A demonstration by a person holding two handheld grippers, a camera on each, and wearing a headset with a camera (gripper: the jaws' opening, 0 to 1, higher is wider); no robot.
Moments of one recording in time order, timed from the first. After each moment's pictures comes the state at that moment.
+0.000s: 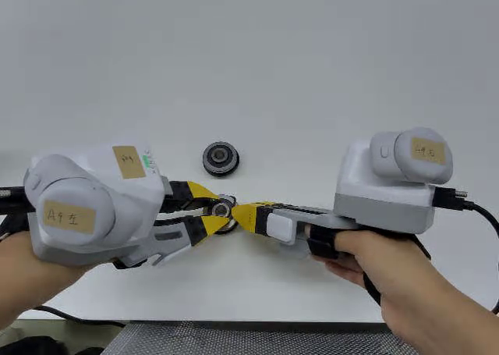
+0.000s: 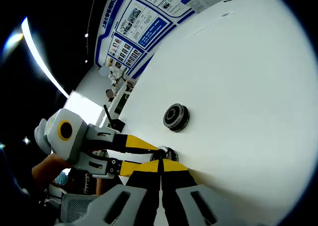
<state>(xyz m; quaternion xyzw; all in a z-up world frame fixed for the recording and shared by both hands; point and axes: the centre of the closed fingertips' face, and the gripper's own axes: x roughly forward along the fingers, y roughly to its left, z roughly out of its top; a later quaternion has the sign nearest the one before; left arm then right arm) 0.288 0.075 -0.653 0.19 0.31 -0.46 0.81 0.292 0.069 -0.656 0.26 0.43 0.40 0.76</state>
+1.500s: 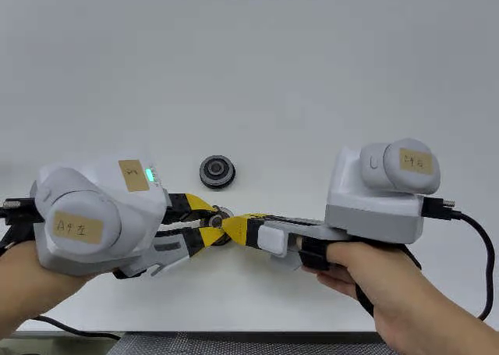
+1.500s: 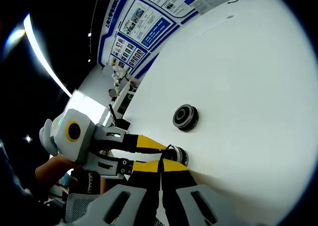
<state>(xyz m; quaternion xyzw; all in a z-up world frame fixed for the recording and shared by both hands) 0.288 0.075 -0.654 0.20 0.31 -0.46 0.81 0.284 0.074 -0.642 0.26 0.43 0.41 0.76</state>
